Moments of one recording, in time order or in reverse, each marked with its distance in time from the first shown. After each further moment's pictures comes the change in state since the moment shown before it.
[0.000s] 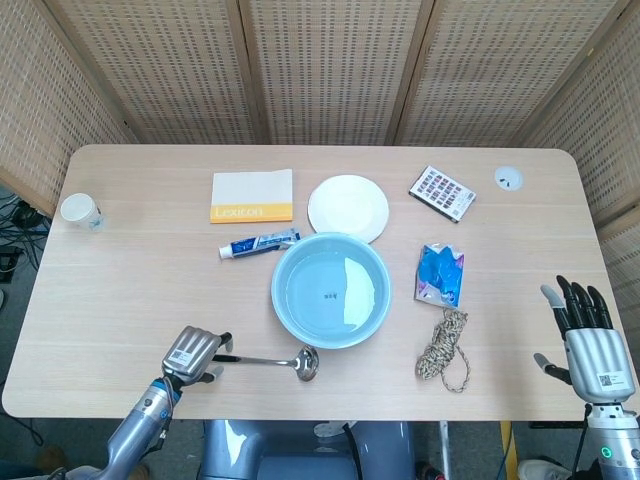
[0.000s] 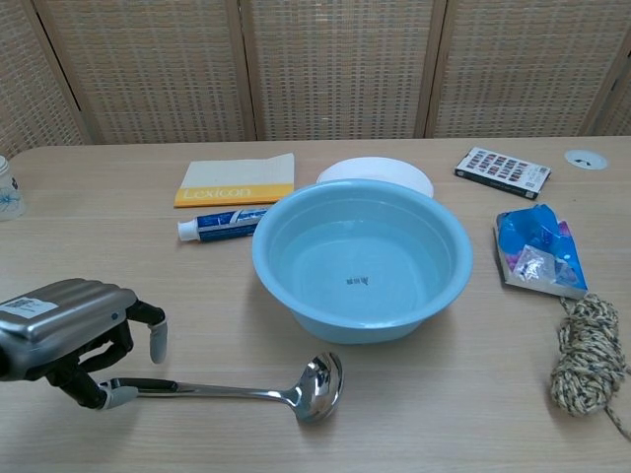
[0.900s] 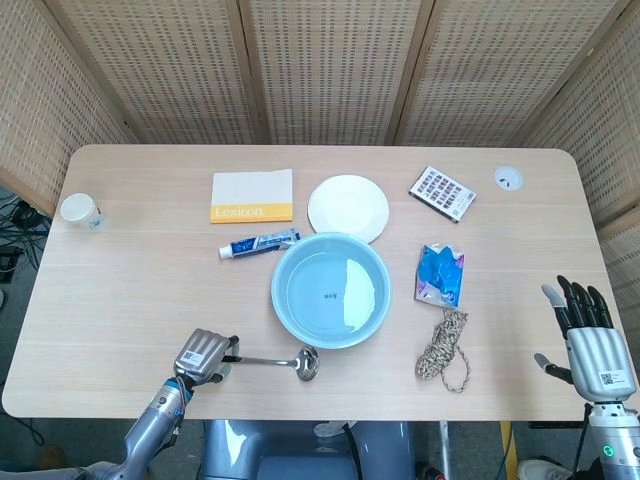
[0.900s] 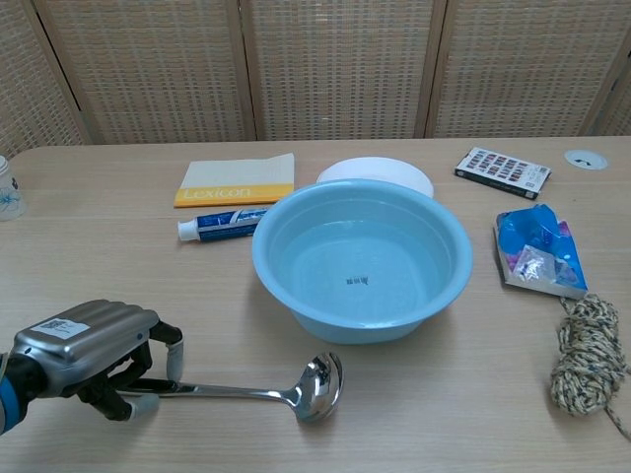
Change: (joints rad) left arm -0.037 -0.106 0.020 0.121 -0.057 -0.003 -0.007; right arm 0.005 0.009 0.000 0.001 0.014 -0.018 0.025
